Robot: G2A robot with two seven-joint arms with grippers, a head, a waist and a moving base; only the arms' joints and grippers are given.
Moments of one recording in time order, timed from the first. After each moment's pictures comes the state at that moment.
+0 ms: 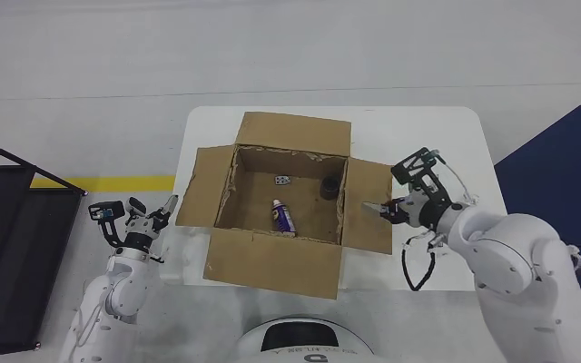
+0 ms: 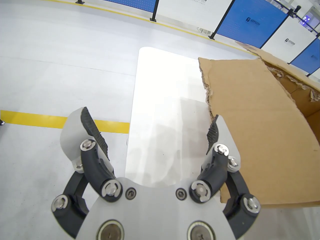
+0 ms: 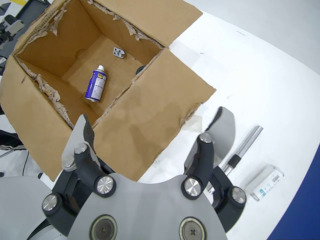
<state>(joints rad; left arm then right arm) 1.83 -1.23 -1.72 -1.60 0.94 -0.27 0.09 -1.64 -1.06 1.60 -2.31 -0.77 -0.22 1.05</state>
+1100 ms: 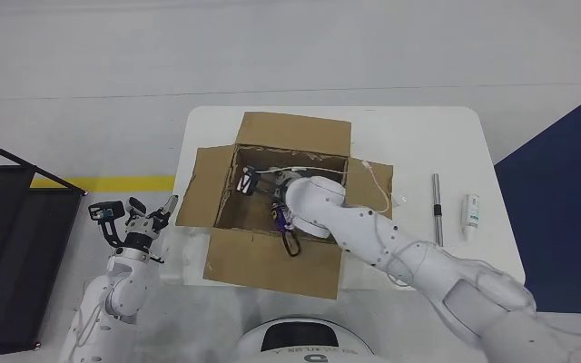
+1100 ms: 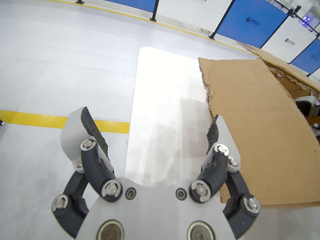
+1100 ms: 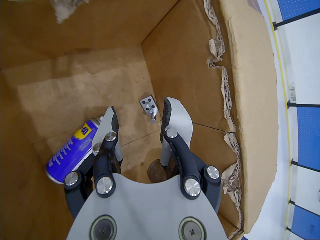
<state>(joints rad) 1.83 -1.23 -1.72 -1.60 0.94 -0.27 0.09 -0.79 -1.33 0.45 -1.46 -1.39 -0.12 0.91</state>
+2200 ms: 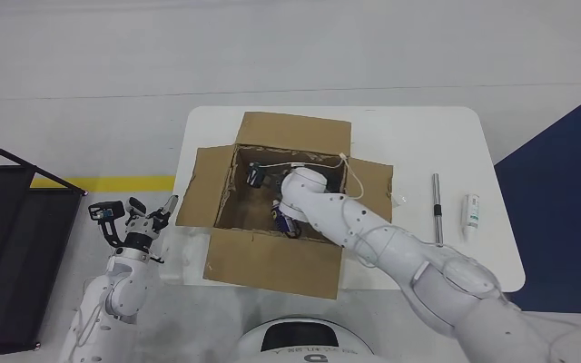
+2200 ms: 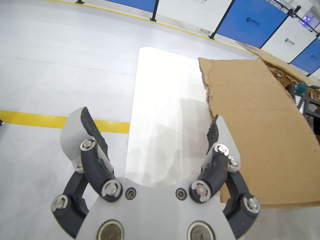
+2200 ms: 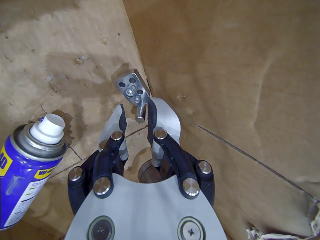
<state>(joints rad) 1.83 -1.23 -1.72 -1.60 0.94 -0.27 0.09 -0.73 -1.51 0.43 -1.08 -1.43 -0.12 0.97</state>
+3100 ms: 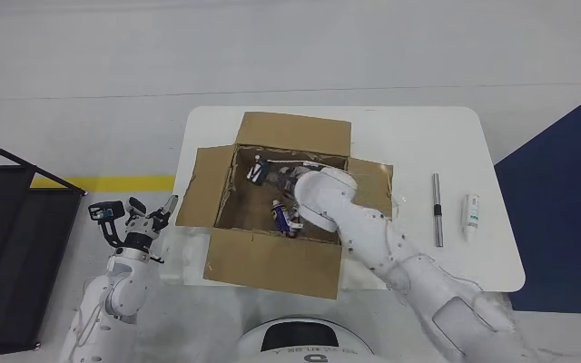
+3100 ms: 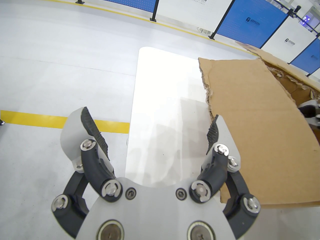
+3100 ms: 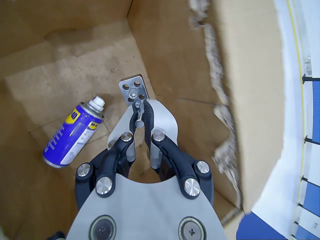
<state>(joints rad) 1.83 -1.23 -1.72 -1.60 0.94 -0.27 0.09 -1.03 -1.38 0.80 -1.67 -1.49 -0.27 1.08</state>
